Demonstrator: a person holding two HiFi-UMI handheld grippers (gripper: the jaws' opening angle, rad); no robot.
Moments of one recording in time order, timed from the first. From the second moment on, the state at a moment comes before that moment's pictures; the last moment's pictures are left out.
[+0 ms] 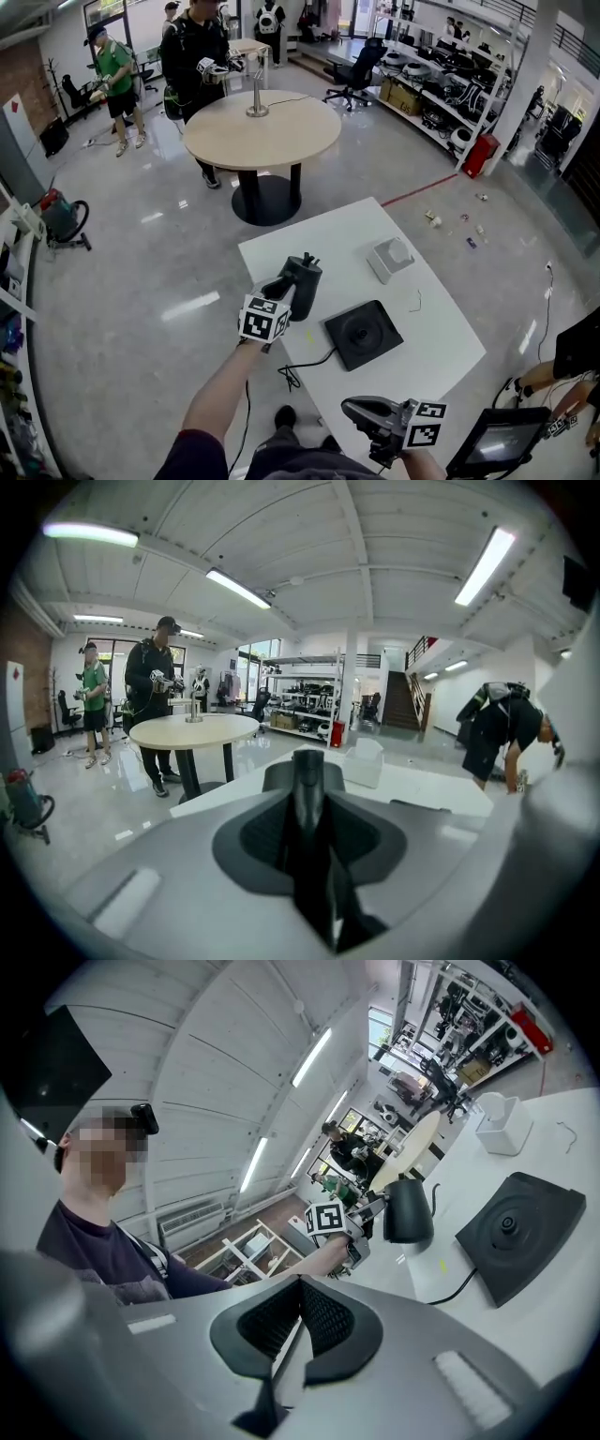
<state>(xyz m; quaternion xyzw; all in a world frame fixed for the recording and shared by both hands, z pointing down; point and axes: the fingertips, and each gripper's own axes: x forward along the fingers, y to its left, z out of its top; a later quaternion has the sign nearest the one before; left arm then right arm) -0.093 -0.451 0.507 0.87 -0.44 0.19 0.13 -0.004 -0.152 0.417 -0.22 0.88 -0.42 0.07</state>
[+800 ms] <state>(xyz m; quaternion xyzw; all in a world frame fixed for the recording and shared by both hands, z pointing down) -0.085 -0.414 0.398 0.89 -0.43 0.14 0.09 0.010 -0.145 0.393 -0.20 0.90 -0.38 0.10</state>
